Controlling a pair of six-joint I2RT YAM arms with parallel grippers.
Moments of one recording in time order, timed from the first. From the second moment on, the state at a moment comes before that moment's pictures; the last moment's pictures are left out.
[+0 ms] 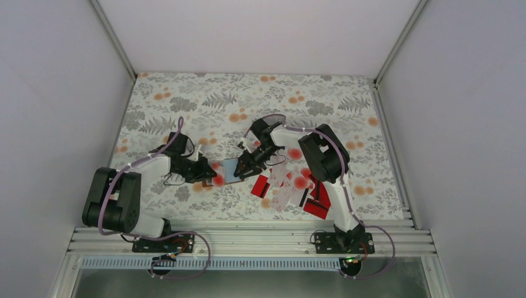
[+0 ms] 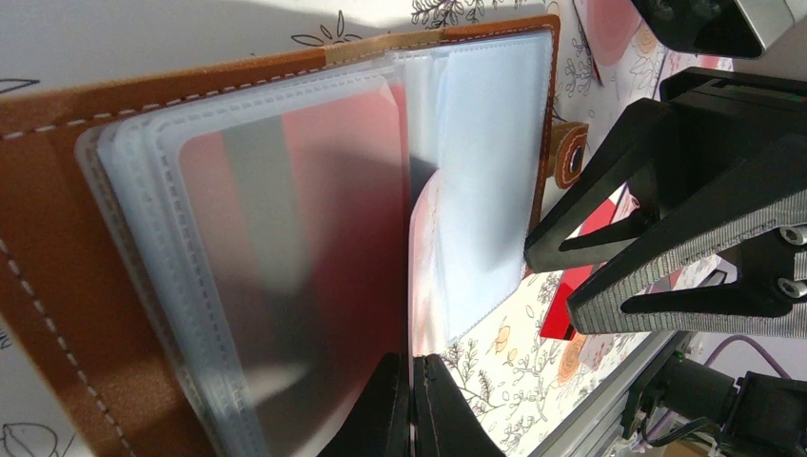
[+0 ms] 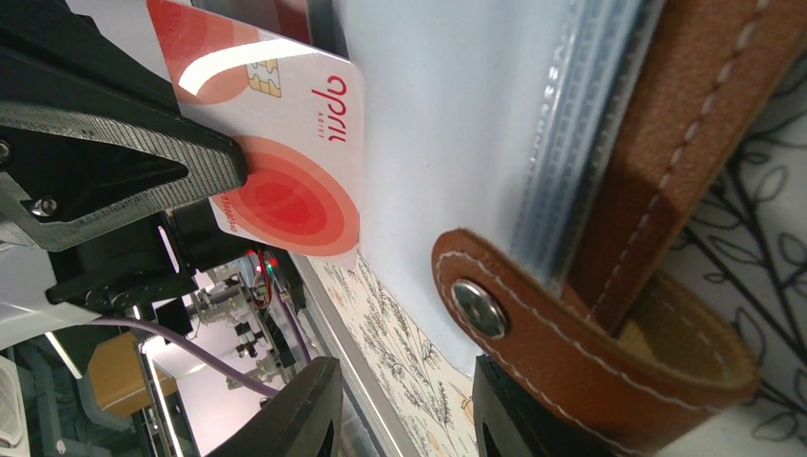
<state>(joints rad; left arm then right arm) -0.17 1.43 0.60 -0.42 0.70 -0.42 0.66 2.24 1.48 -0.74 -1.02 0.26</state>
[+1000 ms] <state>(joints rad) -0.17 1.50 0.63 -0.36 0.72 -0.41 0.65 2.24 1.45 -0.71 -1.04 0.26</state>
